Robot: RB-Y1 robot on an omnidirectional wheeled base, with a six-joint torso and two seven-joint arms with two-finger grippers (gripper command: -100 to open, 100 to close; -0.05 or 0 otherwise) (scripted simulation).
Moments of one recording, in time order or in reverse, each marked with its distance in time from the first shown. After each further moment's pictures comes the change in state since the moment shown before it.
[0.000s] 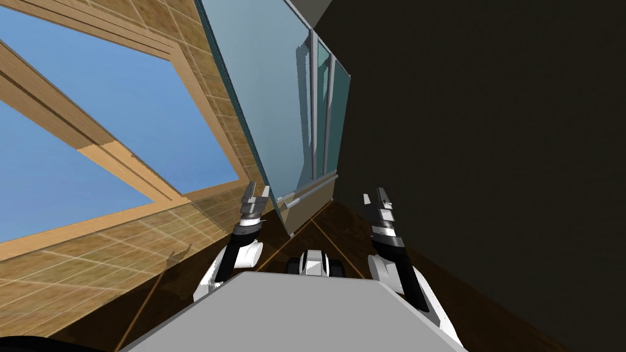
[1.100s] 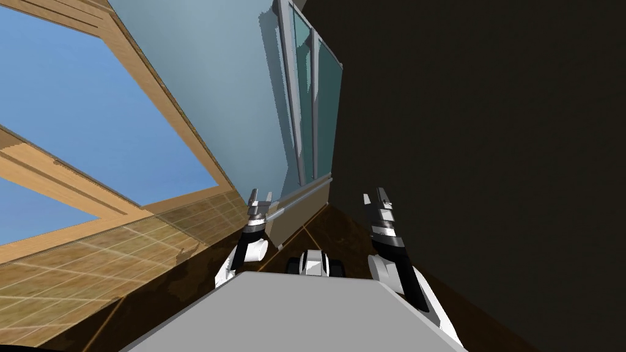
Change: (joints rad) left arm -0.102 0.015 0.014 0.311 0.156 -0.135 0.091; right arm 0.000 0.000 0.000 0.000 0.000 0.000 0.000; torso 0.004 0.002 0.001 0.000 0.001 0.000
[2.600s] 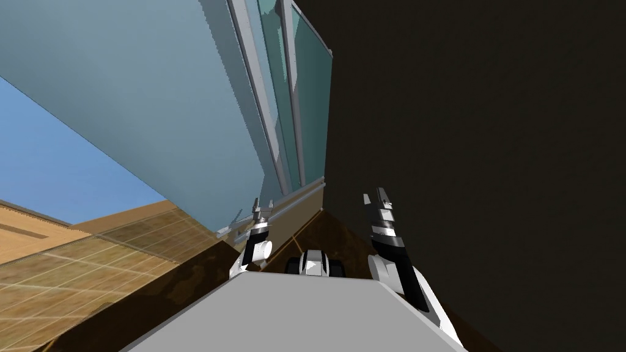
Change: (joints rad) left arm -0.129 0.009 0.006 0.411 0.170 -0.144 0.090; right arm 0.000 0.000 0.000 0.000 0.000 0.000 0.000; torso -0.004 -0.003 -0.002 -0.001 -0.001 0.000
